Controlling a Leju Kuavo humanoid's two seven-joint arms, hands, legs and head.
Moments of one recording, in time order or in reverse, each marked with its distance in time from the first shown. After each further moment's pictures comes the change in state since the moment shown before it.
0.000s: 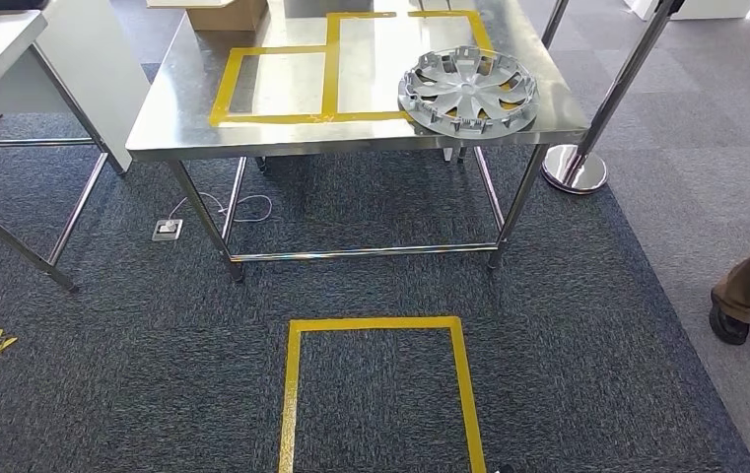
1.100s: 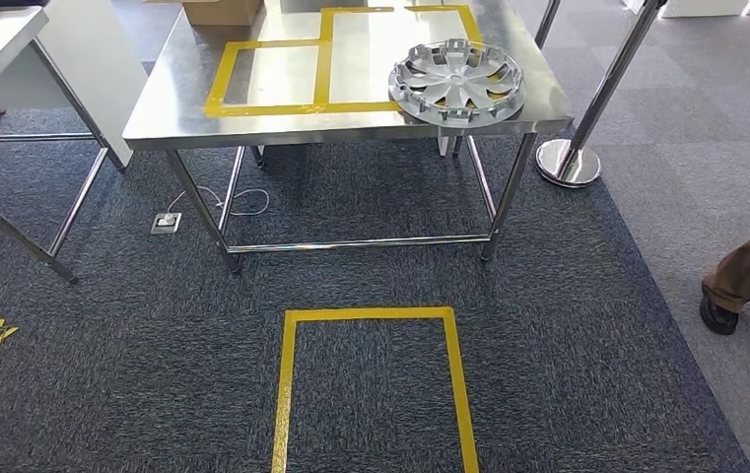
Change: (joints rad) left arm -0.001 -0.001 0.005 0.001 -0.039 0.050 0.010; right arm 0.021 -0.005 -0.039 0.005 -0.037 0.000 -0.029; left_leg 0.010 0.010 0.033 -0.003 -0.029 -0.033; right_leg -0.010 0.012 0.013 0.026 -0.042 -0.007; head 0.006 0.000
